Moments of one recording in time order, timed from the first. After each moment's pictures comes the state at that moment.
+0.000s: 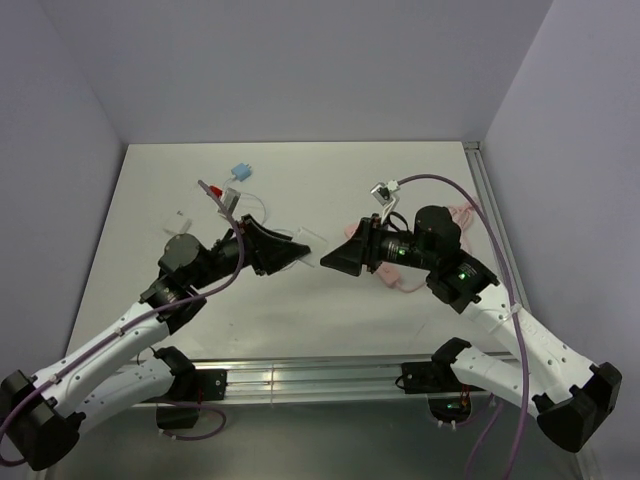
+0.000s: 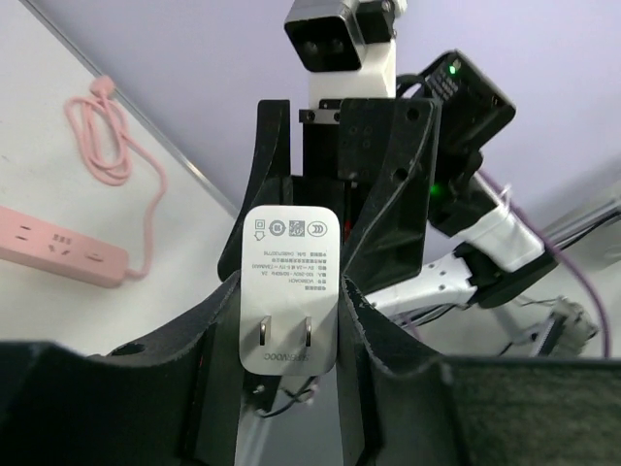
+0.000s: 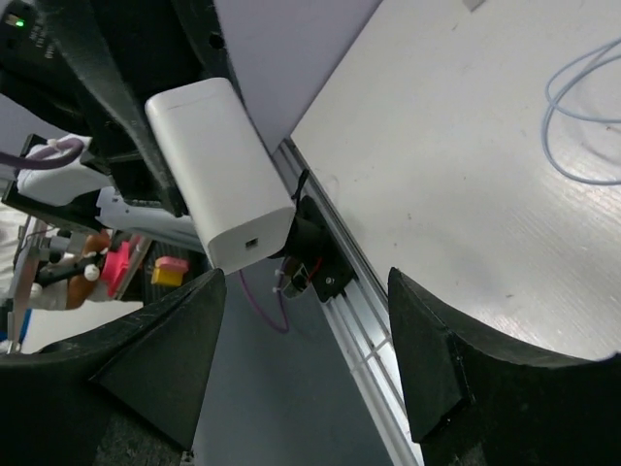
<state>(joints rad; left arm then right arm) -0.71 0.84 0.65 0.39 0.44 -0.86 0.61 0.88 0.85 -0.15 -0.60 0.73</state>
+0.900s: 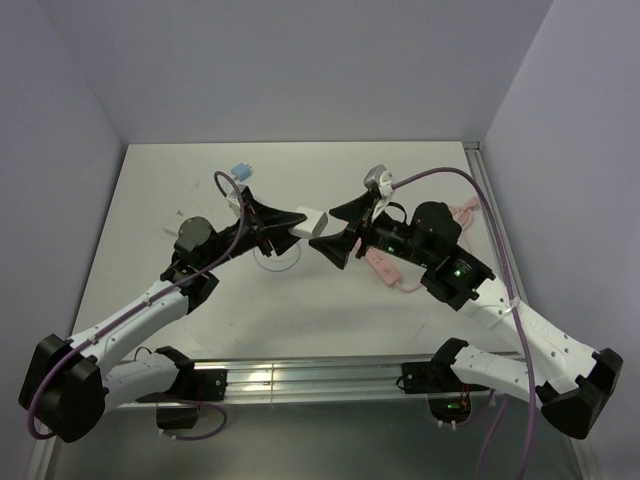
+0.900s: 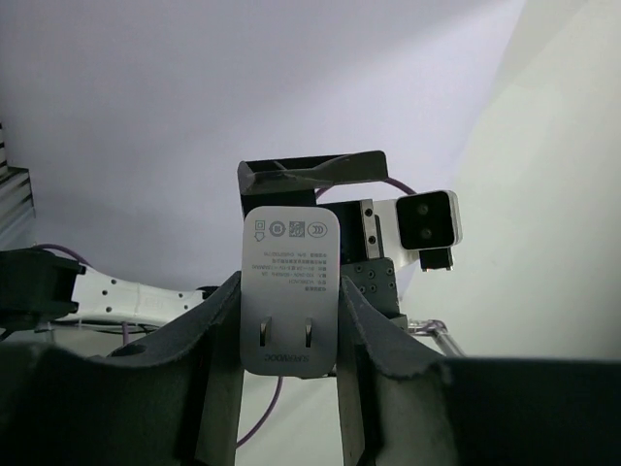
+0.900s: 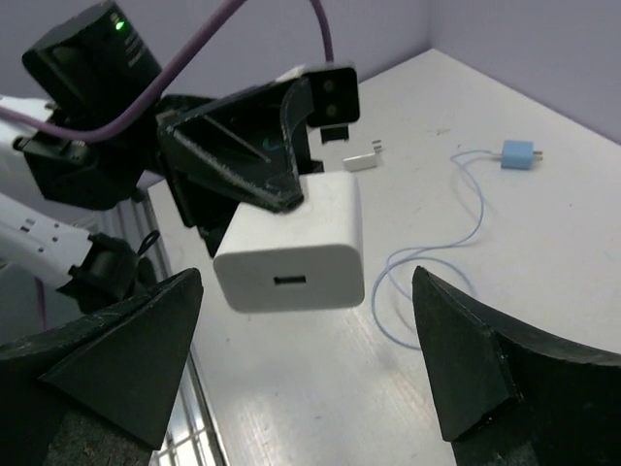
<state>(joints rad) -0.57 1.08 0.64 0.62 0.55 -1.91 0.73 0.92 0.93 -0.01 -0.36 0.21</state>
